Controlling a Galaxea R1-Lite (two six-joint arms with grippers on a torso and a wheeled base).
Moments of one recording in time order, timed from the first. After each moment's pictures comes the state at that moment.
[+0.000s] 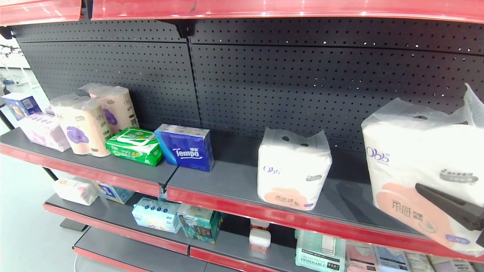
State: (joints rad) left arm 0.08 0.10 0.00 -0.05 -0.10 0.04; right arm 0.15 0.92 -0.39 -0.37 0.25 -0.23
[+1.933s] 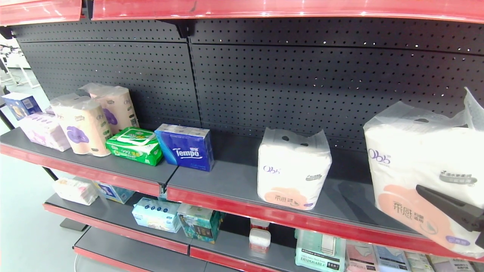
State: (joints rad) left arm 0.13 0.10 0.00 0.00 0.01 0.00; right arm 0.13 0.92 -0.38 -0.37 0.25 -0.23
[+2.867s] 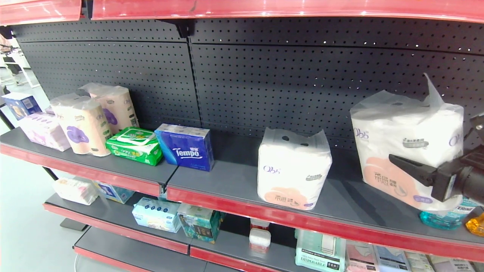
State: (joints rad) left arm 0.13 0.10 0.00 0.00 0.01 0.00; right arm 0.10 1.21 -0.47 -0.54 0.18 -0.23
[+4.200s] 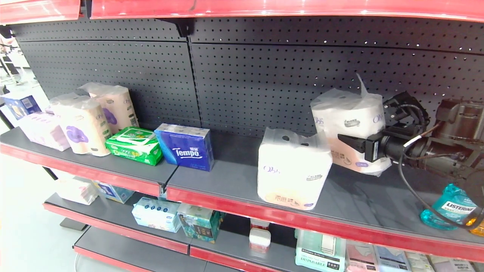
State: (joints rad) left arm 0.13 0.10 0.00 0.00 0.01 0.00; right arm 0.10 1.70 -0.72 -0.77 0.31 -0.23
